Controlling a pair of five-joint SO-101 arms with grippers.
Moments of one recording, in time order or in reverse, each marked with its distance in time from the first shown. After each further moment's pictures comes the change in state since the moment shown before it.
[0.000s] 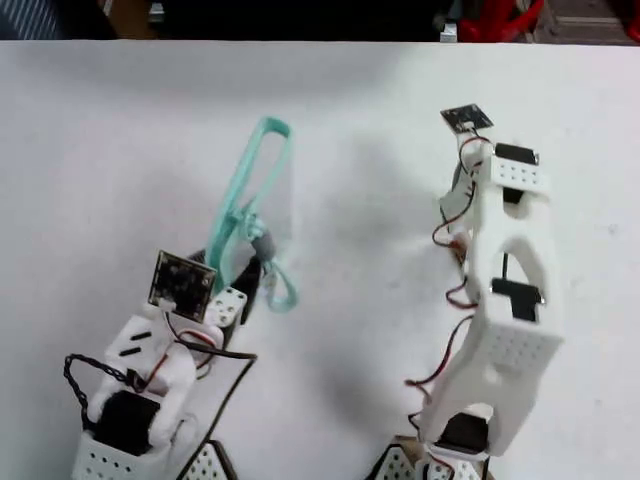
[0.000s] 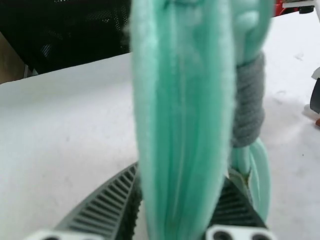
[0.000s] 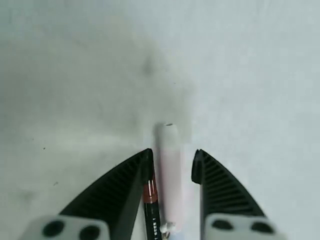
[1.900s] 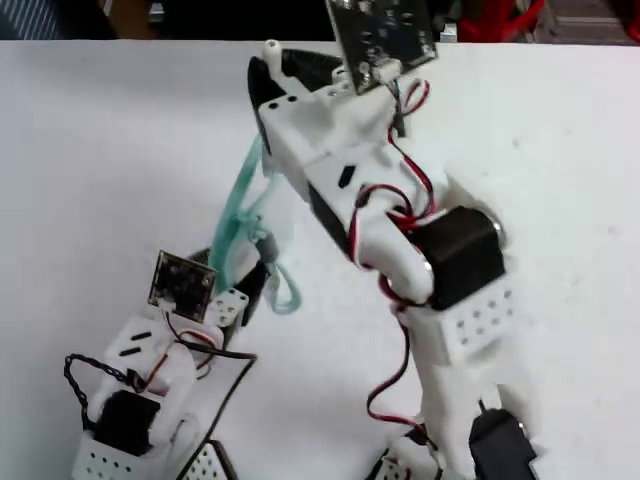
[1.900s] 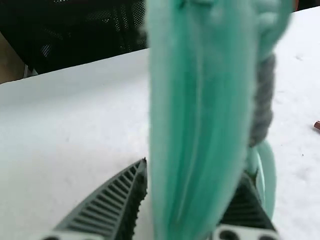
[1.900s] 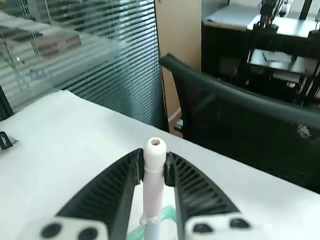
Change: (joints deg) left arm 0.0 0.0 0.0 0.0 0.0; right arm -44.0 -46.9 -18.5 -2.8 -29.9
